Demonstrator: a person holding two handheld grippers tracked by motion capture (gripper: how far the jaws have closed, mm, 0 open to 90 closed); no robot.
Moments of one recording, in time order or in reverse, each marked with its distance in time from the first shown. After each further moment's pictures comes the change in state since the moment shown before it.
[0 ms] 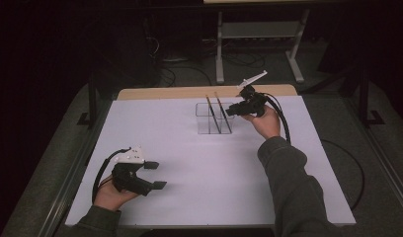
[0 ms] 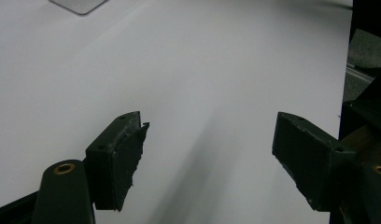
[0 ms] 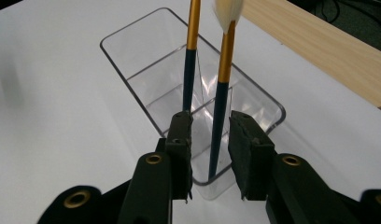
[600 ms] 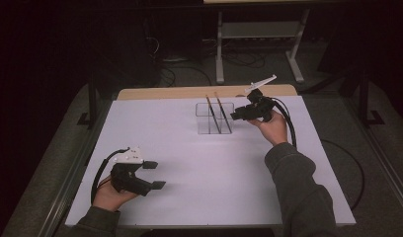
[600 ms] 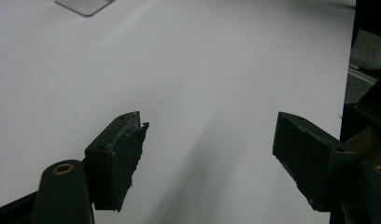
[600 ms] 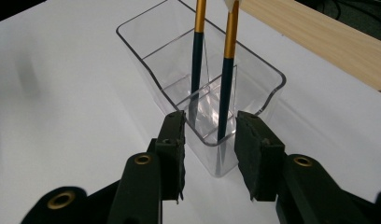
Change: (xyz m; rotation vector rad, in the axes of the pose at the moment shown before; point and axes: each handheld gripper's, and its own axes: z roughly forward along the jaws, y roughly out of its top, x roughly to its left) left arm -0.001 0.000 -0.002 -0.015 0.012 -0.007; right arm 0.004 -0.019 -0.018 -0.038 0.011 0.024
